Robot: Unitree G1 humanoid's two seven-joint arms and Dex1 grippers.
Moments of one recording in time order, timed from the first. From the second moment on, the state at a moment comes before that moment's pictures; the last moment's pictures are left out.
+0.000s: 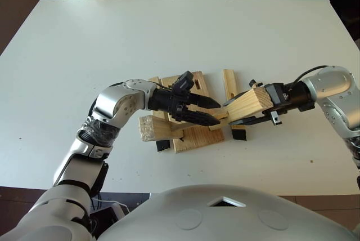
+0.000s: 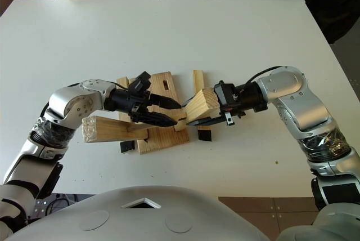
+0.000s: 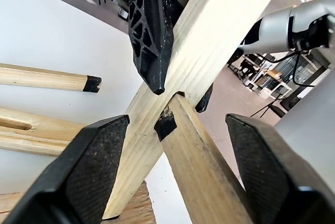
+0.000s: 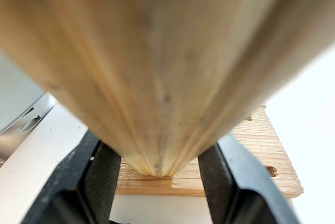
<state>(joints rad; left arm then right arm) -0.42 0.49 -0.35 -0.05 -0.78 0.80 -1.23 -0.29 -0.90 0.31 -0.22 0.56 0.08 1.38</state>
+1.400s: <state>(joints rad) 0.02 0.89 -0.08 -0.58 -0.46 0.51 -1.17 -0.35 -0.91 0.33 -0.25 0.55 0.19 1.35</state>
